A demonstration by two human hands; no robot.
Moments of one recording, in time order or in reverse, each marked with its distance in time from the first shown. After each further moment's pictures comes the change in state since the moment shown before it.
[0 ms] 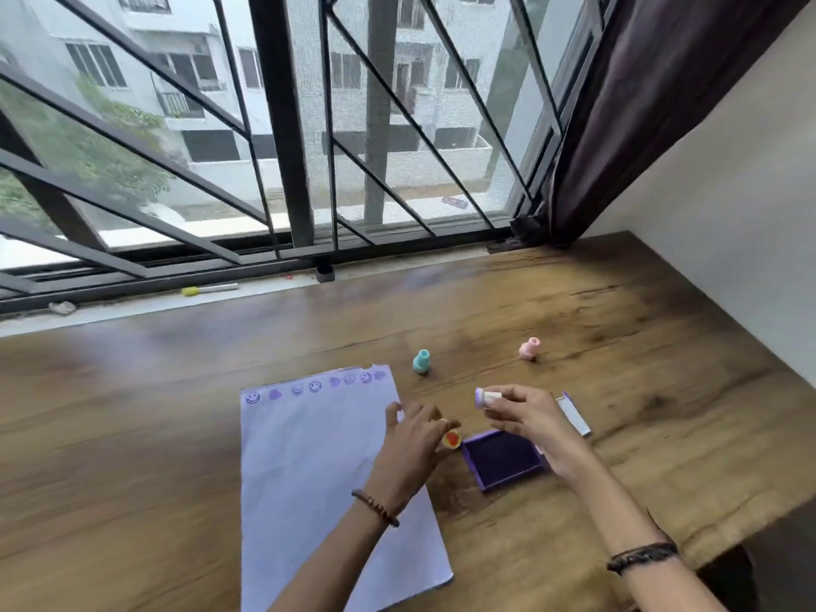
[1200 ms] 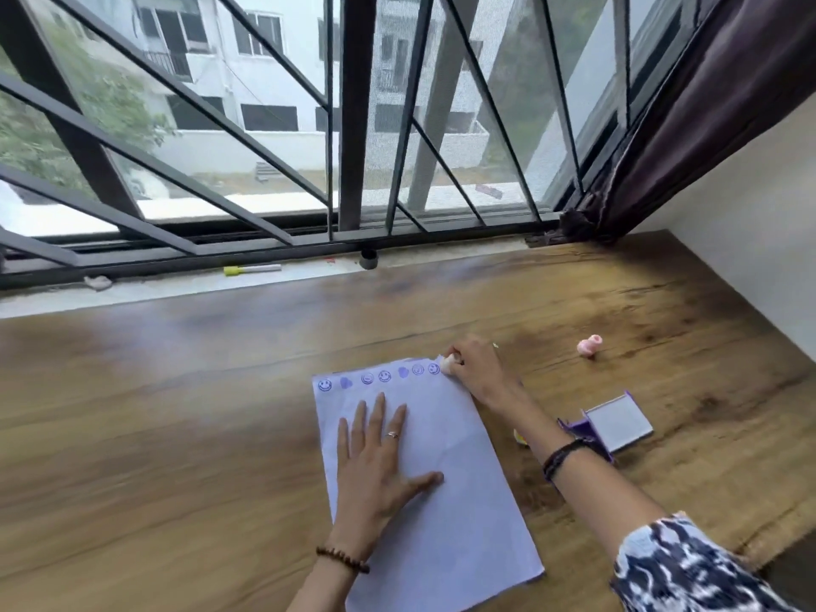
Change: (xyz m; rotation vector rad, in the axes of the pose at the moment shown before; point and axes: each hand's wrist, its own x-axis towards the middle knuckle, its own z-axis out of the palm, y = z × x) left_hand -0.082 -0.116 0.003 -0.134 0.110 -0.337; right_hand 0.061 -0.023 0.153 -1.148 0.058 -0.305
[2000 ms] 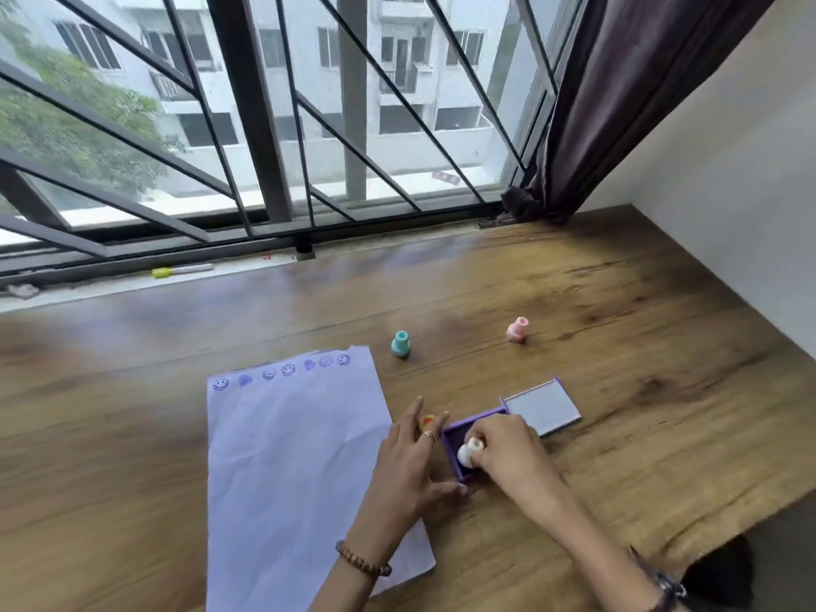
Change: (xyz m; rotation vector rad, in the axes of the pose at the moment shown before) left_hand 0.007 0.145 0.054 -0.159 -0.196 0.184; right_hand -0.114 0.122 -0.037 0.002 -0.117 0.186
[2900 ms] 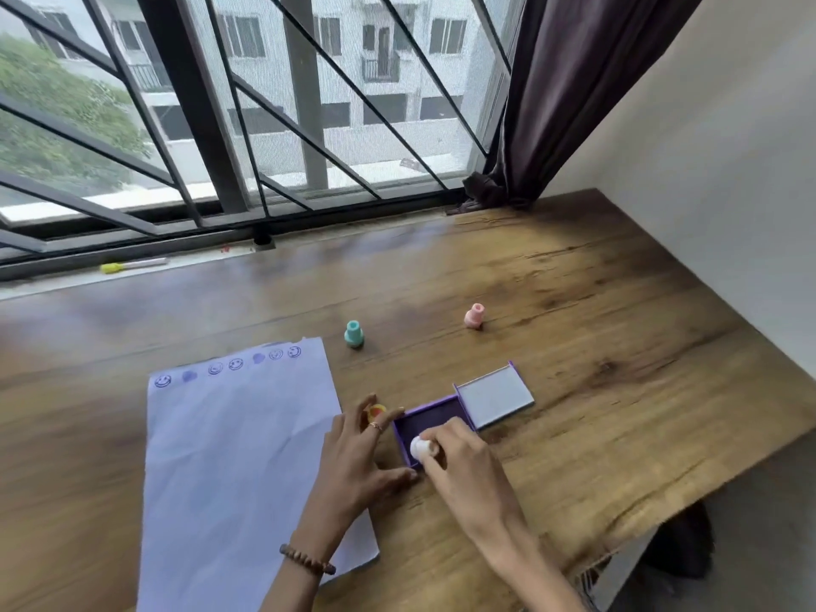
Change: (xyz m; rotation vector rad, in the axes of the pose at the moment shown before) left_hand 0.004 -0.001 0.012 0.023 0.084 -0.066; right_hand -0.028 0.035 0.026 0.203 0.238 -0.272
